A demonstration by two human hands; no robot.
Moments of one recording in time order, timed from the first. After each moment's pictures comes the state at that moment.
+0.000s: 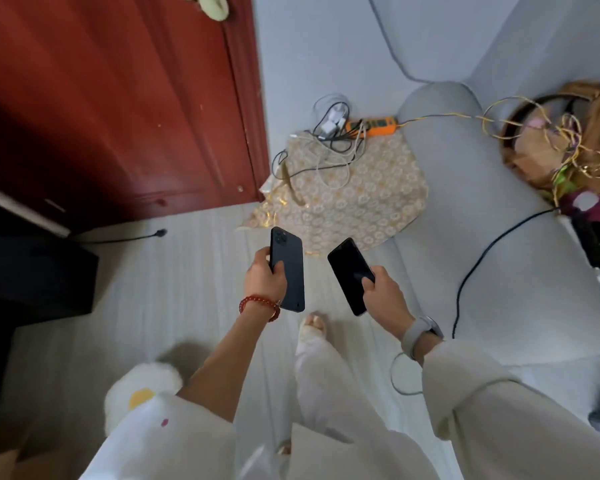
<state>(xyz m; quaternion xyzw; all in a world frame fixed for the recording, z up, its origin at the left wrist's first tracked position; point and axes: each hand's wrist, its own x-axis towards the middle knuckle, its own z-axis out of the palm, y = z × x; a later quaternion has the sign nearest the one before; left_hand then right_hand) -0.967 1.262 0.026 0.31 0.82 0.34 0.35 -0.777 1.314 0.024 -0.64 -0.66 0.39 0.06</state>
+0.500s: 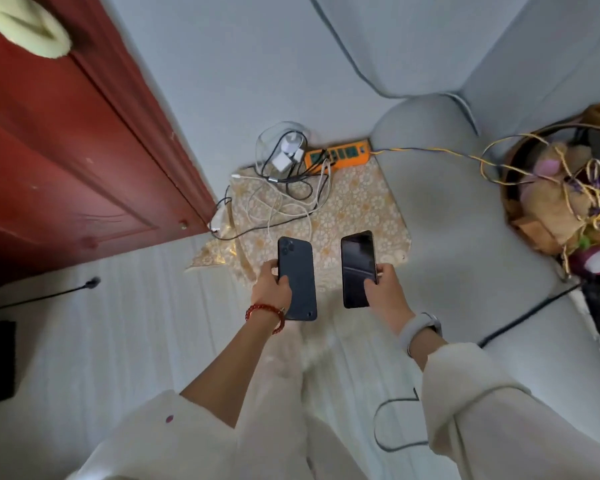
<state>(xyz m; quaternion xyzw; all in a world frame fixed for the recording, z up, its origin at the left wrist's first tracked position) -0.963 1.575 -0.058 0.26 0.80 0.28 0.47 -0.783 1.627 -0.044 -0.73 -0.49 0.47 0.09</state>
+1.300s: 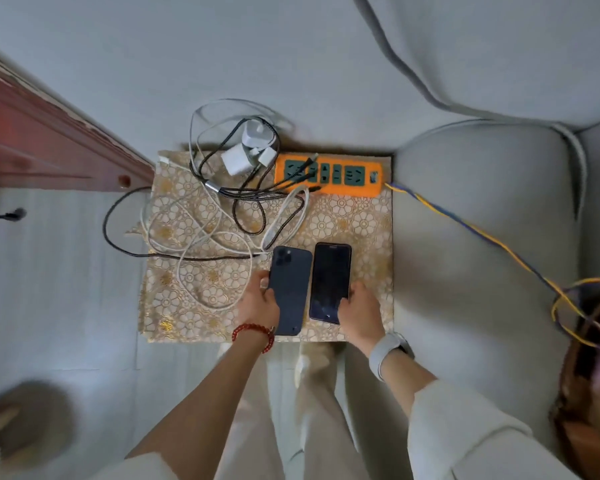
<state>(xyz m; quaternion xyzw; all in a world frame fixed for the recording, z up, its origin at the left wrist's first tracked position) -0.877 1.778 -0.229 0.12 0.86 0.23 0.44 -0.746 1.863 -0.220 -0.65 -0.60 0.45 -0.09</state>
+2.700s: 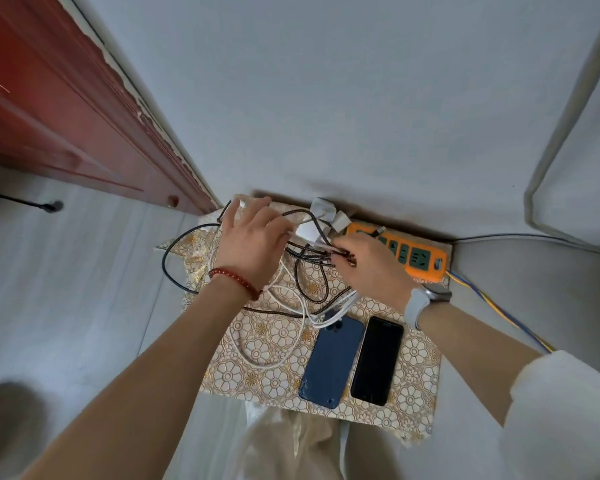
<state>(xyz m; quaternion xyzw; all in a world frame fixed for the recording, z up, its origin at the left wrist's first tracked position) -1.060 1.828 -0.167 0.47 0.85 0.17 0.15 -0.917 1.964 -0.174 -0.23 -0.91 0.33 -0.07</state>
